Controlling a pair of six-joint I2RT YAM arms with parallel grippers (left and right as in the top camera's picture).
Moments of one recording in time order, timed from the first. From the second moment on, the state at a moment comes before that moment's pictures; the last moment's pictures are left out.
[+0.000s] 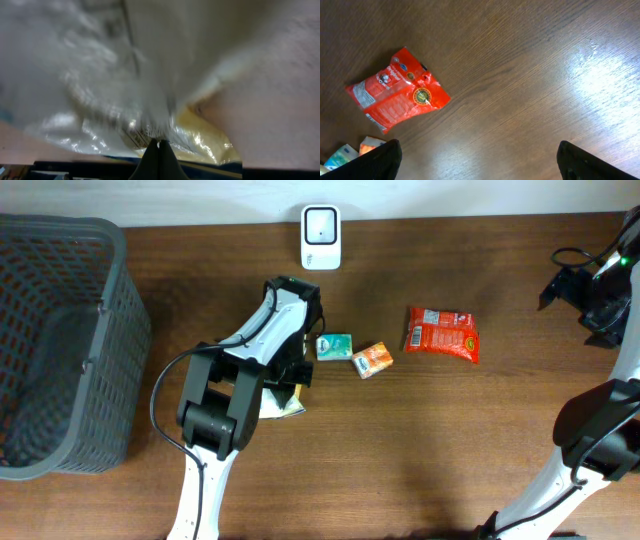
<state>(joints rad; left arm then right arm) -0.44 2.37 1.88 -1.58 0.08 -0.27 -0.43 2.09 2.19 -1.59 -0.08 0.32</state>
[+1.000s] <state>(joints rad) -0.41 2.34 1.92 -1.23 -0.06 -0.38 -0.43 2.09 2.19 -1.59 -0.08 0.31</state>
